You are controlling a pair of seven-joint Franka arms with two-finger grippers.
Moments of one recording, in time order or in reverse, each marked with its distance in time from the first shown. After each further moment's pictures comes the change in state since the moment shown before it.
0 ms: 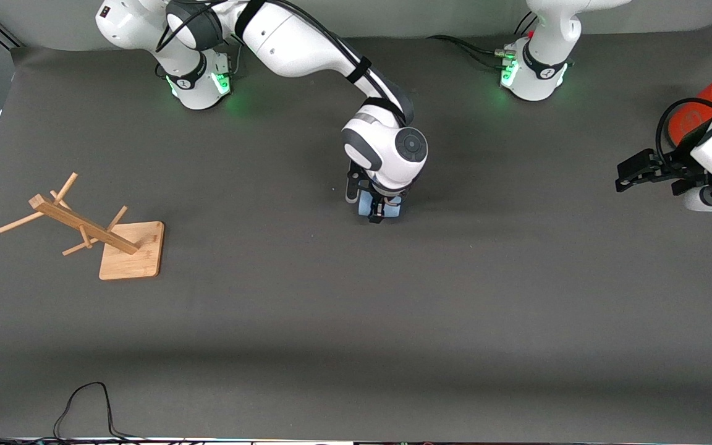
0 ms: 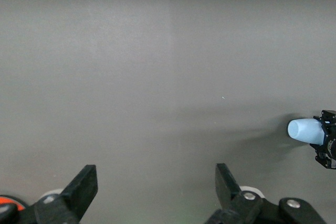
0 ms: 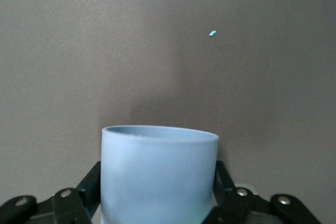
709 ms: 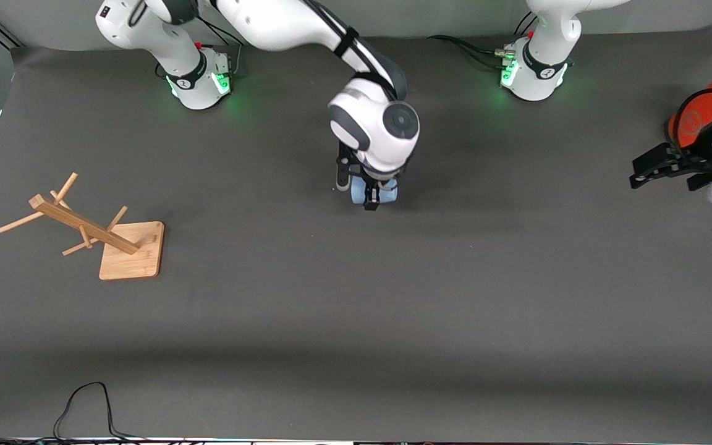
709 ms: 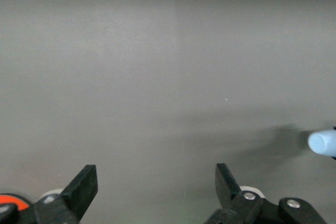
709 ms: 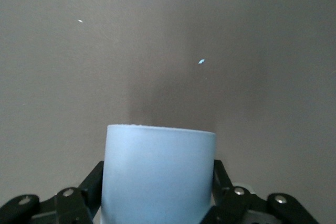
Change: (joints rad) left arm 0.009 -0.013 -0.002 0.000 0.006 -0.001 0.007; right arm -0.001 -0.117 0.001 -0.098 0.000 -0.010 -0.049
